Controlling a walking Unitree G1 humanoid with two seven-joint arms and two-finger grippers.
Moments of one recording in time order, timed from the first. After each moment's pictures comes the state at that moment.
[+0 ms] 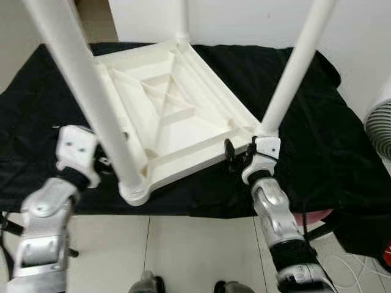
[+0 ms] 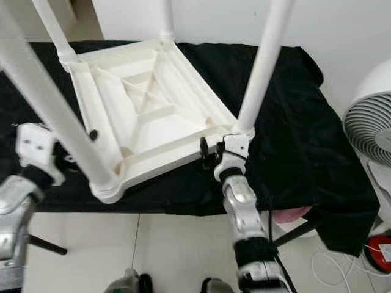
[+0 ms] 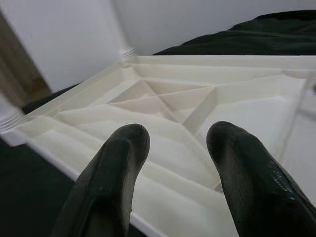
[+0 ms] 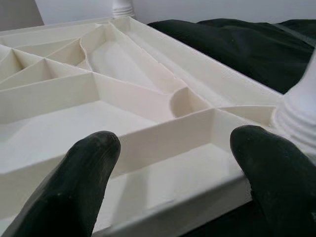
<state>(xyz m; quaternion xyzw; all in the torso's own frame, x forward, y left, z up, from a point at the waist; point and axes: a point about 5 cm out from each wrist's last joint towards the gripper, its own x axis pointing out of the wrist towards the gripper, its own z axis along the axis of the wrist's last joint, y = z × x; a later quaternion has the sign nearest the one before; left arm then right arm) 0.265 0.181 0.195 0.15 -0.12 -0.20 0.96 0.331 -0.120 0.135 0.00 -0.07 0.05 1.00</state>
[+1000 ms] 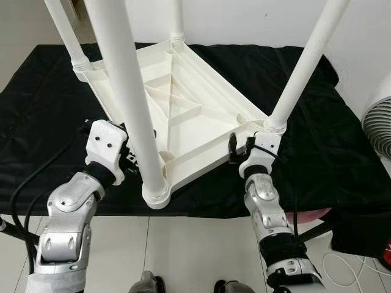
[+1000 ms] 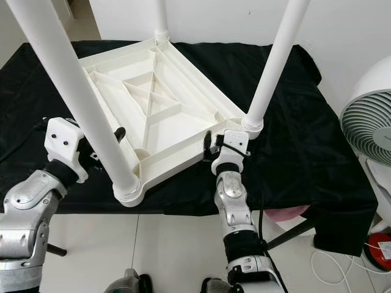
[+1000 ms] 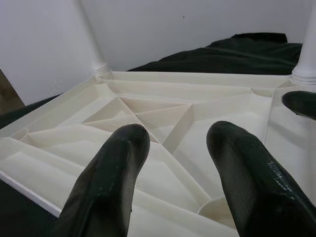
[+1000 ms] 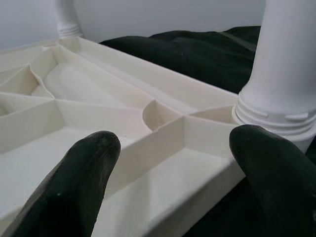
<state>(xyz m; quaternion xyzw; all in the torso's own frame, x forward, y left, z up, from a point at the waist) 0.262 0.148 0.207 0.12 -0.13 -0.24 0.95 0.338 -0.126 0.149 0.04 -0.09 -0.03 0.99</state>
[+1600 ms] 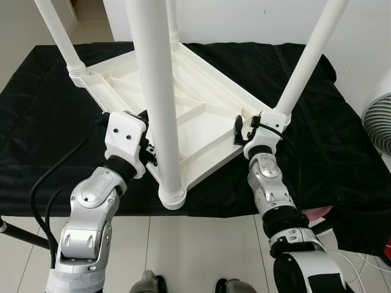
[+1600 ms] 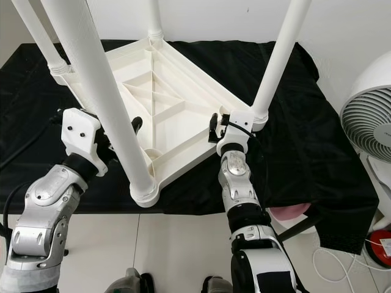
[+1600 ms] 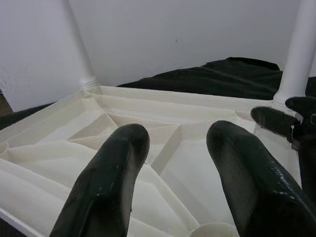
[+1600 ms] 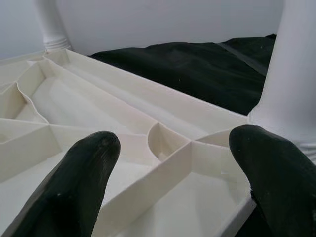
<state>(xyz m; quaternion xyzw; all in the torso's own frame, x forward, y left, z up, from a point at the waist) 0.257 0.124 0.216 0.06 -0.15 -0.23 0.96 0.366 -0.134 0.168 0.02 -0.11 -0.03 0.99</state>
